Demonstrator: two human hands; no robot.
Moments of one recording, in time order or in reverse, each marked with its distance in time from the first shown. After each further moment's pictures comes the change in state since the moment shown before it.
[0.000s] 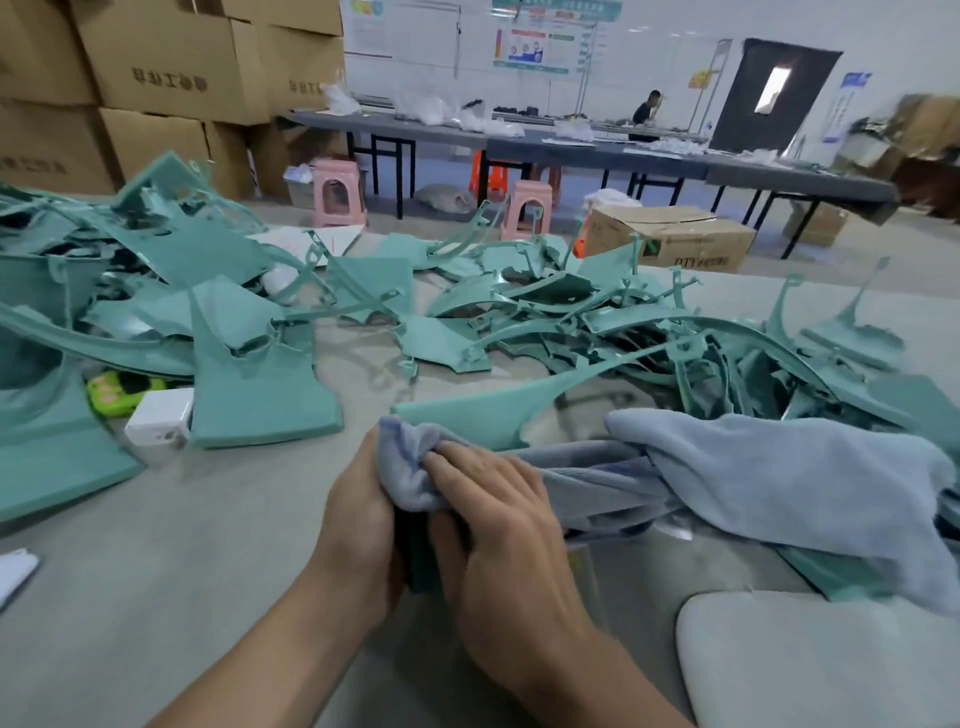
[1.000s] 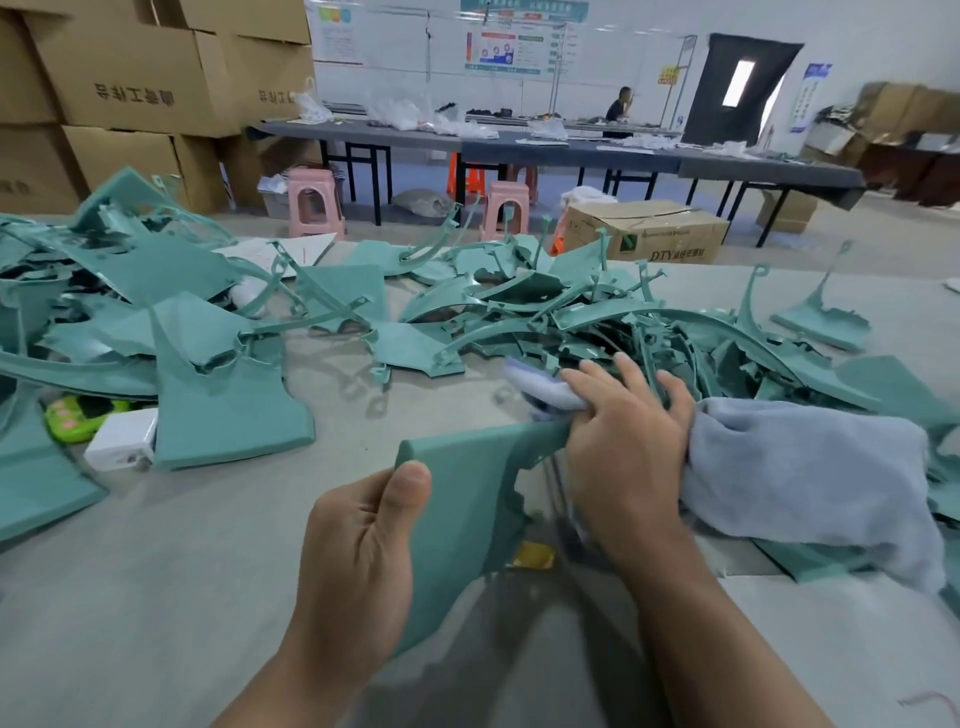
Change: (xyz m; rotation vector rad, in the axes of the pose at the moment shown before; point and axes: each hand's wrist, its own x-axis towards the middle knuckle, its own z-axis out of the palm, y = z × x) left_hand -0.038 0.016 0.023 0.702 0.005 0.582; right_hand 0.038 0.095 -0.054 -0.484 0.316 0.326
